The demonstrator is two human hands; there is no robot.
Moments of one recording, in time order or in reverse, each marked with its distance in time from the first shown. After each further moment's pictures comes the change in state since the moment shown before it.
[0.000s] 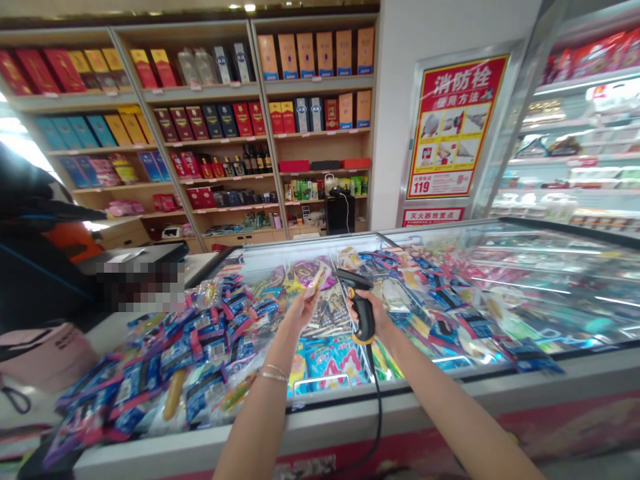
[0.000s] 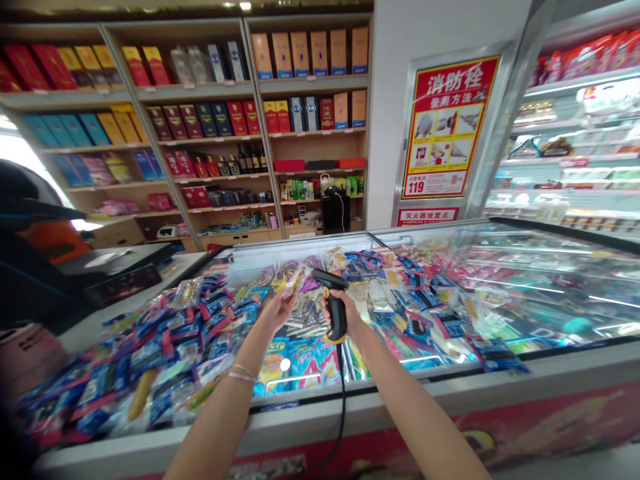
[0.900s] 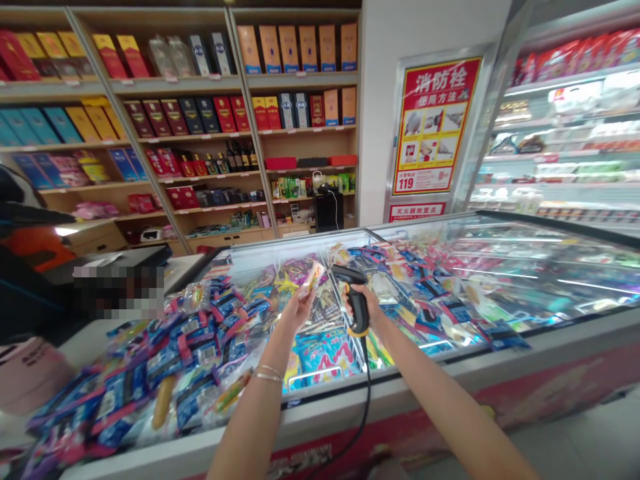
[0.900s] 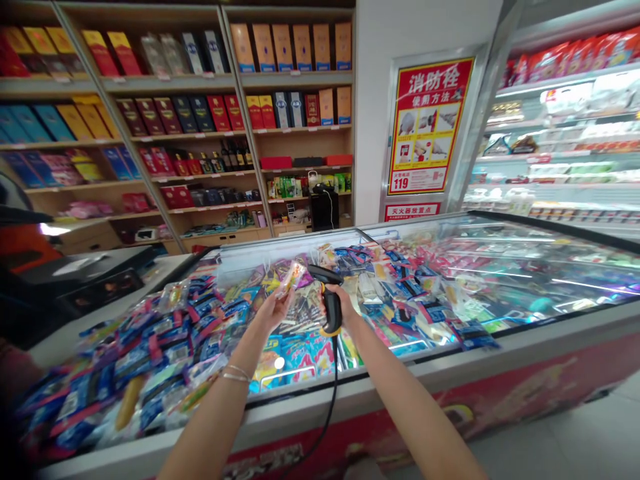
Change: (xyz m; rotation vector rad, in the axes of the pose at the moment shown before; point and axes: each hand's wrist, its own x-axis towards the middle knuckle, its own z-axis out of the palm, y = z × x) left_hand -0.012 -0.006 0.001 0.024 -0.039 -0.054; right_hand -0.004 -0.004 -0.009 -0.015 0.099 -0.037
